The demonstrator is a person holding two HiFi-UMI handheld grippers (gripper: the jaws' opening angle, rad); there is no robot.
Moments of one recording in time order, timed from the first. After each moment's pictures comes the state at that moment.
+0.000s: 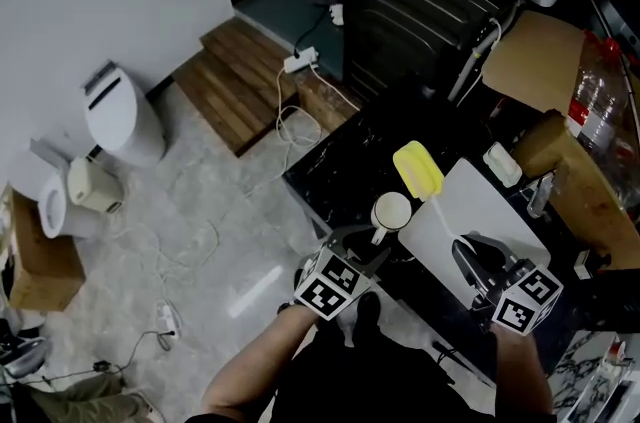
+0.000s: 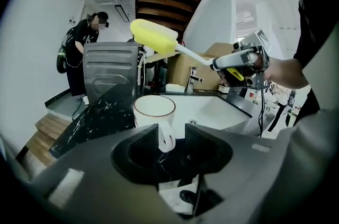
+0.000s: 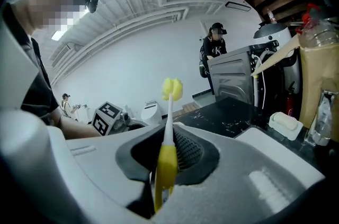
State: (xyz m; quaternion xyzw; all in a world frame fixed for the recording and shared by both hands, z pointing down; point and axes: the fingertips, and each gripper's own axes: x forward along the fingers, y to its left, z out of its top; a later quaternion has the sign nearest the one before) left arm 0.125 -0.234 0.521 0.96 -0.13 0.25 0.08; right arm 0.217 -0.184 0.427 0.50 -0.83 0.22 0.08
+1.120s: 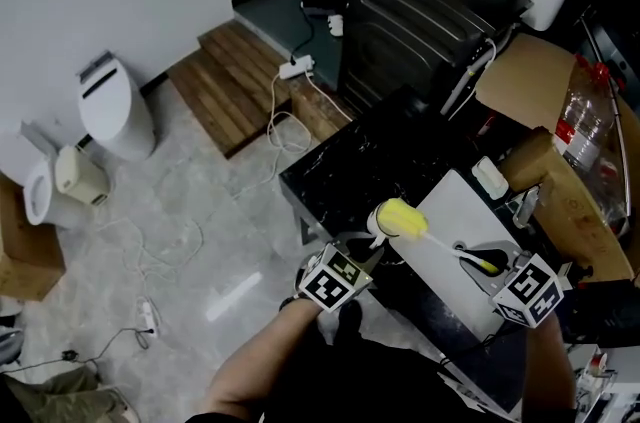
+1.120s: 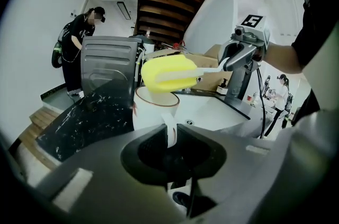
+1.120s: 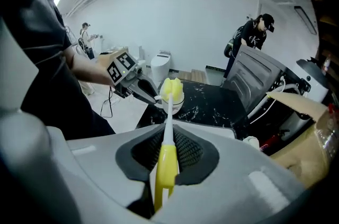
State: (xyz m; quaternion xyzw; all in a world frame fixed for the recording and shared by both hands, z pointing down) left arm 0.139 -0.226 0.539 0.96 -0.11 0.24 0.11; right arm 0.243 -0.149 0.449 0.38 -0.81 0.14 0.42
